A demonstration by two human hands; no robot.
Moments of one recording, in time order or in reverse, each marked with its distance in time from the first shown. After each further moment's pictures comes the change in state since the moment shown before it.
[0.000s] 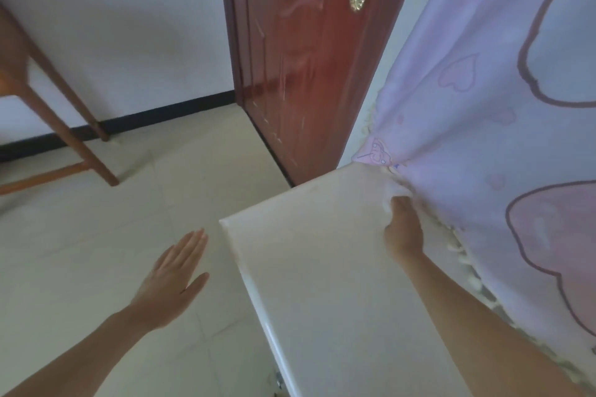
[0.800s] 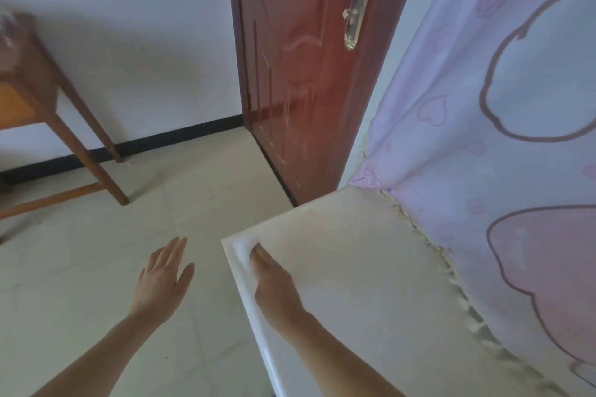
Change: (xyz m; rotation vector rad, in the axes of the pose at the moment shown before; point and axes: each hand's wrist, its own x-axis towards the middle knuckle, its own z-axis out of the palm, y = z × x) left_hand 0.007 0.023 -0.036 -0.128 0.124 -0.444; right_hand -0.104 -0.154 0.045 0.238 -0.394 -0.534
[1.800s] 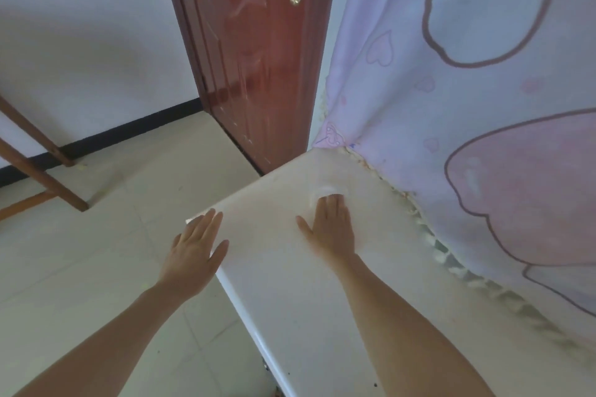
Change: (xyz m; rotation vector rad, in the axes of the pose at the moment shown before) left_hand 0.004 0.073 0.028 0.125 -0.156 0.310; right_hand -0.023 0.102 -0.049 -0.353 0.150 0.494
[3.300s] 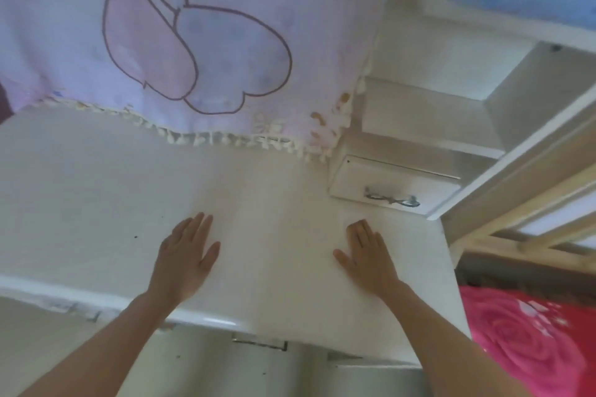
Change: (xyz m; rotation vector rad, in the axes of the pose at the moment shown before) left_hand -0.215 0.246 0.132 0.038 -0.120 0.733; right_hand -0.502 0.261 -0.012 -0.084 -0.015 0.702
